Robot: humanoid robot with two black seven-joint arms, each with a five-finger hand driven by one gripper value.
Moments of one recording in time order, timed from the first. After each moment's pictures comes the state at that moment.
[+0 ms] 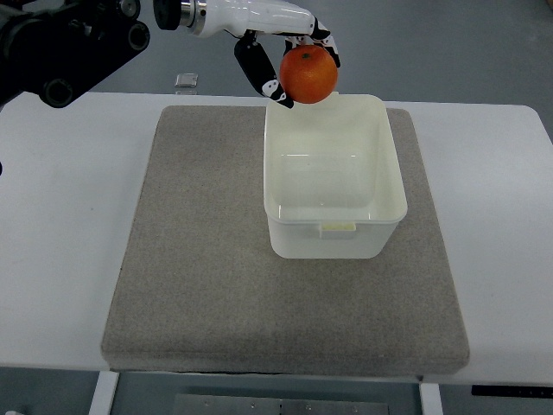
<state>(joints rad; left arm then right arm) -1.46 0.32 -0.35 -0.89 1.53 -0.46 -0.38 0.03 0.00 -0.05 0.19 0.03 -0.29 0.18</state>
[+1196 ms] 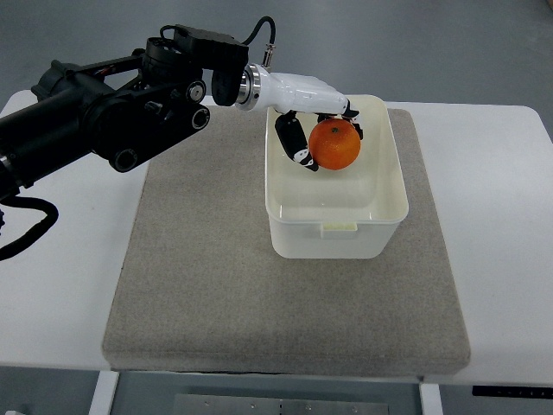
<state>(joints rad) -1.33 0.19 -0.31 -0.89 1.65 -0.39 -0.31 0.03 0.00 -0.05 0.19 0.03 -0.29 0.18</state>
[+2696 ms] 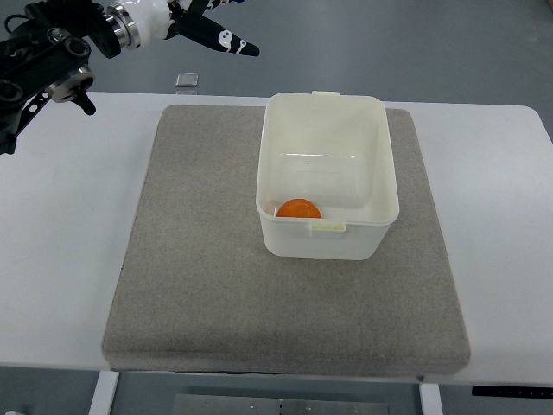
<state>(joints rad) -1.25 0.44 -0.34 -0.74 0.58 -0.27 -0.31 0.03 0.00 -0.05 0.19 0.03 -0.29 0.18</state>
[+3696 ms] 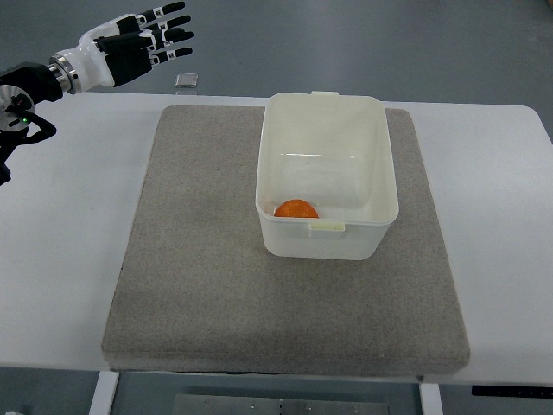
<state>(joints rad) -1.12 0.46 -0.44 -0.50 -0.18 -0.61 0.10 0.03 0.00 -0.05 0.19 0.03 -0.29 0.18</state>
